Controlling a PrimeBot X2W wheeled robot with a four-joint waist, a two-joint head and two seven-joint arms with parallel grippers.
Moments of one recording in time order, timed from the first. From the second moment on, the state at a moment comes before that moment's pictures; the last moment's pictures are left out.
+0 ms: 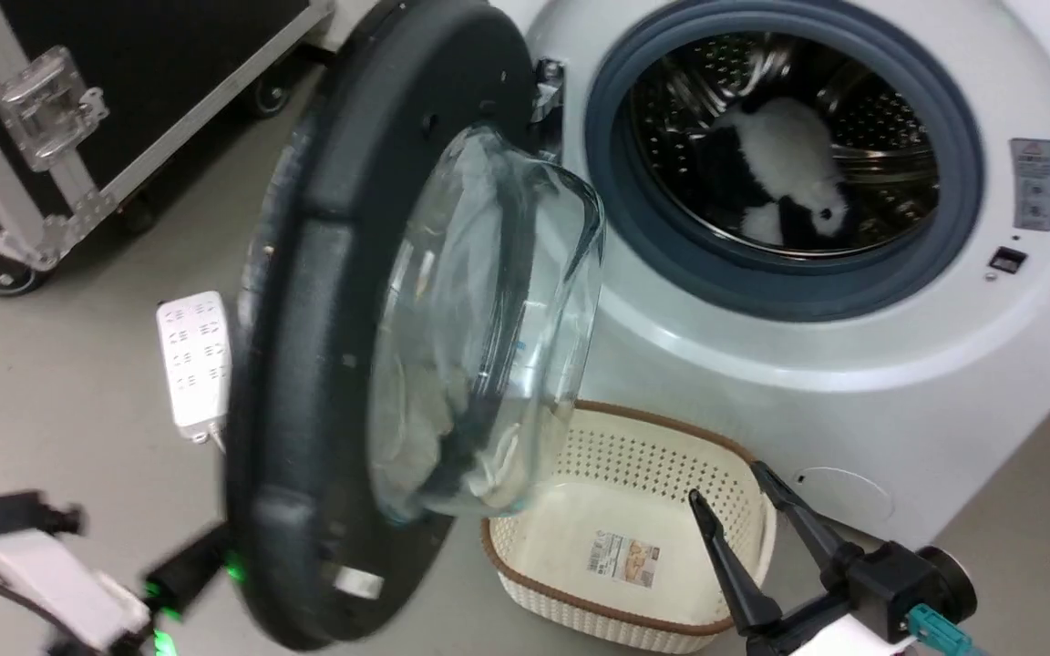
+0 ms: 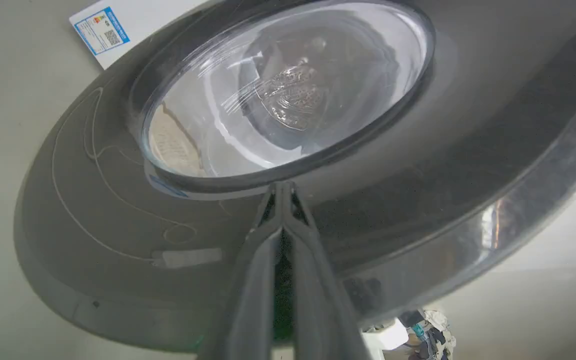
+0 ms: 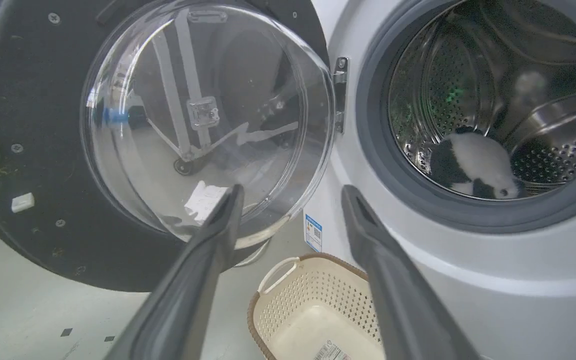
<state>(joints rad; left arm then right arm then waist) -0.10 0.10 0.43 0.05 -1.34 -0.09 1.03 -0.02 -0.08 0.24 0.13 0.11 0.13 -0.26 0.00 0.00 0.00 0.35</state>
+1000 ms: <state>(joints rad) -0.21 0.05 -0.26 0.12 -1.72 -0.13 0.29 -0.07 -0.08 0.19 0.10 0.11 0.13 -0.26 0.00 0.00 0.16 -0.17</state>
